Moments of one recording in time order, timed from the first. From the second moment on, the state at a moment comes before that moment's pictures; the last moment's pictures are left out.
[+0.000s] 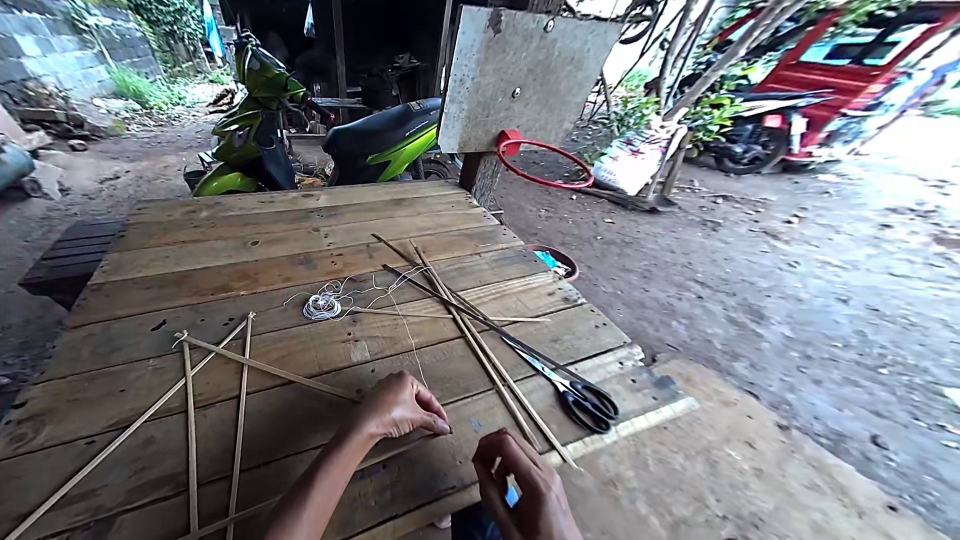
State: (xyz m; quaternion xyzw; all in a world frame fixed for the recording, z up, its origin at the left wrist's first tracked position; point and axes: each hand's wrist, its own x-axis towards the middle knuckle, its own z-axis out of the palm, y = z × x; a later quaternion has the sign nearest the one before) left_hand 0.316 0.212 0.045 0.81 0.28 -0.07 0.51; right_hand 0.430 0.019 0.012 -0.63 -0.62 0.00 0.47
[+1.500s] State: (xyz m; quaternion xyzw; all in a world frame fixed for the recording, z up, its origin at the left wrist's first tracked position) left_hand 0.303 0.215 0.027 0.84 0.20 0.07 0.50; right_hand 0.479 0.099 -0.010 -0.64 -0.68 0.05 0.35
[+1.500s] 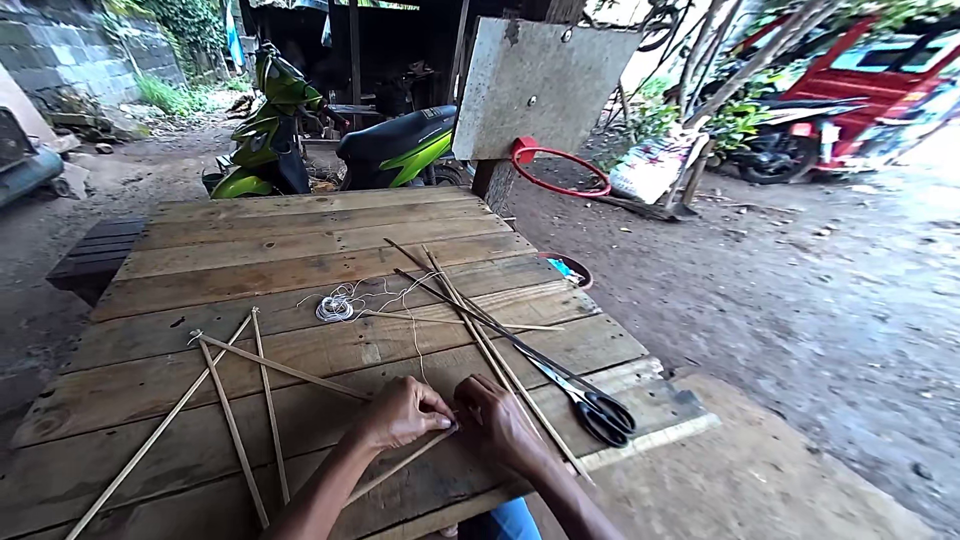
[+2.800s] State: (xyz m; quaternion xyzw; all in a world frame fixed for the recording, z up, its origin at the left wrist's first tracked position) left_hand 0.303 0.211 0.030 0.86 0.12 0.07 0.49; right_hand 0.419 0.034 -0.040 -0.66 -0.66 -0.14 0.32
